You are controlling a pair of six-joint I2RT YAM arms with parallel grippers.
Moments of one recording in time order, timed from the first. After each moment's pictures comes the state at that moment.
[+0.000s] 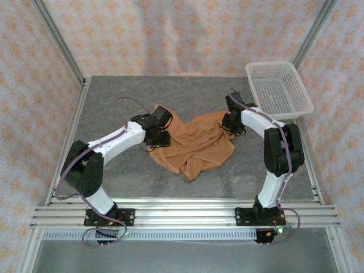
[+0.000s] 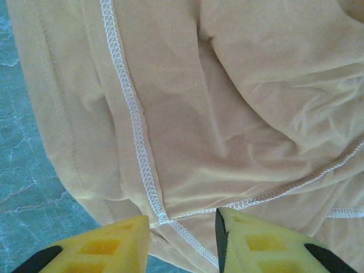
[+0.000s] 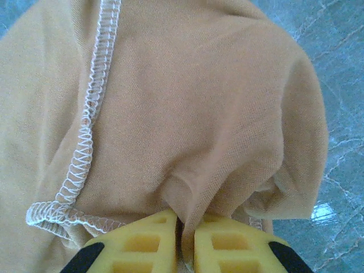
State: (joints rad) left arm -0.54 1.65 1.19 -0.80 -0.02 -0.65; right arm 0.24 1.84 1.28 -0.67 0.02 0.65
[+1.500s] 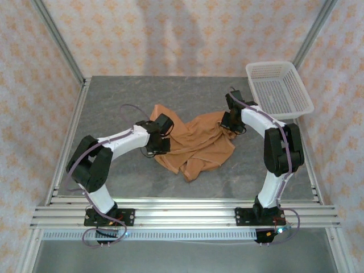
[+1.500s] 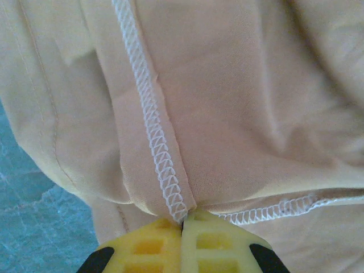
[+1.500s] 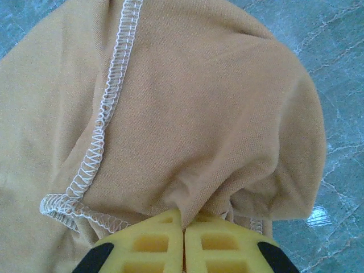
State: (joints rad) left arm -0.54 1.71 1.12 -0.74 -0.01 -0.67; right arm 0.24 1.84 1.31 -0.71 0.02 0.62
